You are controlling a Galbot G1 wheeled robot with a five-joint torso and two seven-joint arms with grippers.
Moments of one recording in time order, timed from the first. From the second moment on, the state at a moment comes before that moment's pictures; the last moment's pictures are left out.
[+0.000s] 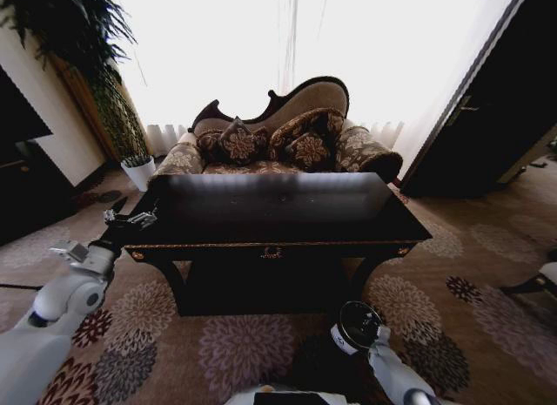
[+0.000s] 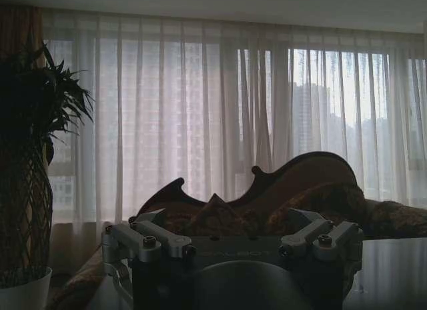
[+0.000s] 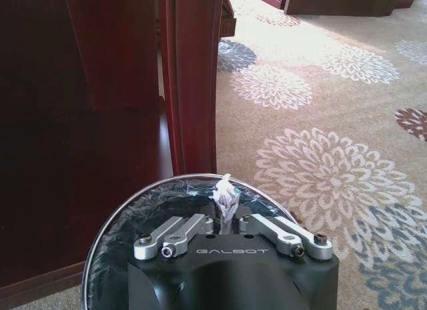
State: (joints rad) left arm 1.40 -0.70 -0.82 -1.98 -0.90 -0.05 -0.02; right arm -0.86 1.23 0.40 0.35 0.50 0.34 0.01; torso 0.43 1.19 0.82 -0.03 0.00
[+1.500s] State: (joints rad) left arm 1.40 -0.70 -0.82 -1.98 -0.90 -0.05 -0.02; right arm -0.91 1.25 0.40 0.43 0.07 0.31 0.17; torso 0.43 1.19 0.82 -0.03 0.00
